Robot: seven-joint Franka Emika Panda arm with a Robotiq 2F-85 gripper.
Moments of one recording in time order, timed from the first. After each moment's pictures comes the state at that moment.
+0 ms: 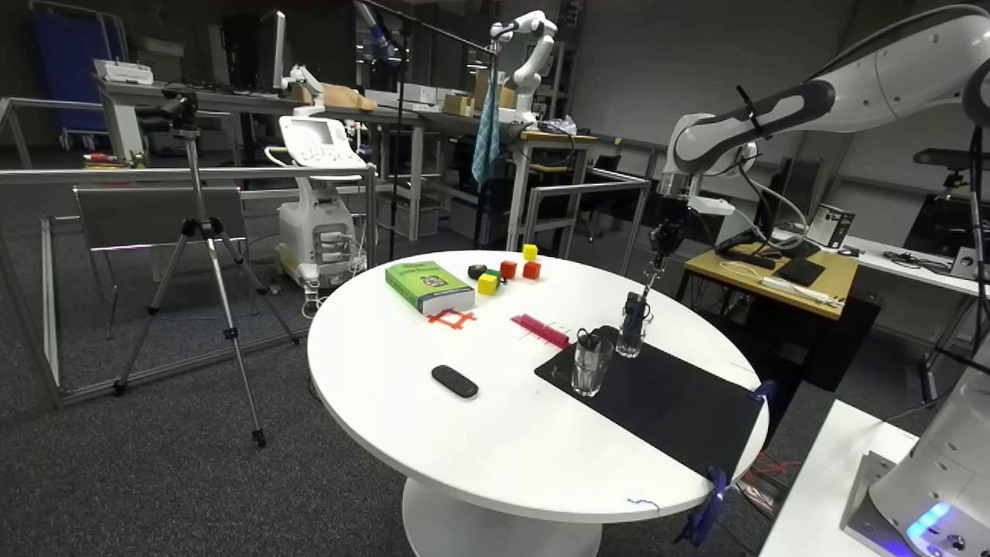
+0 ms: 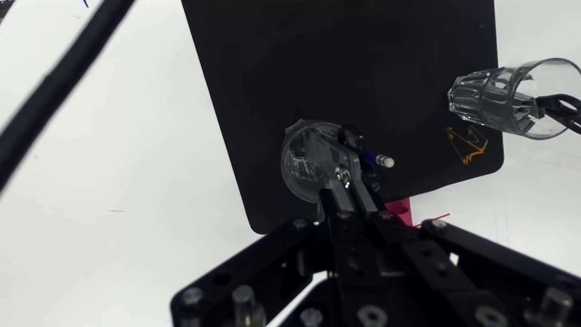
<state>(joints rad) -0.08 0.20 -0.09 -1.94 0.11 2.04 -0.10</state>
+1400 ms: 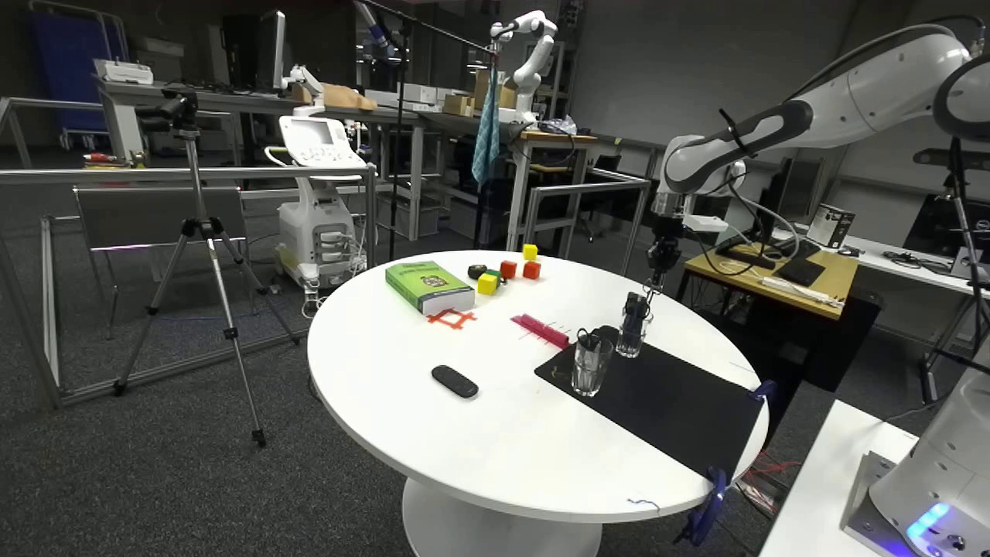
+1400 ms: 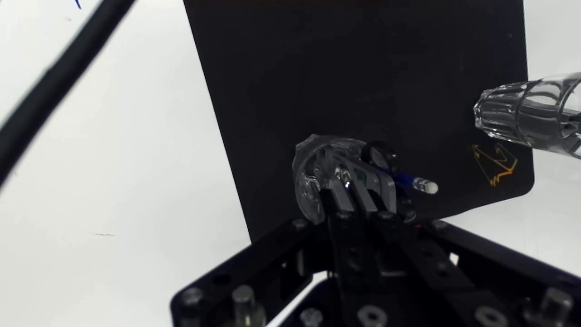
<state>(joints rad) -0.10 0.28 -0.09 -1.94 0.11 2.07 -0.13</state>
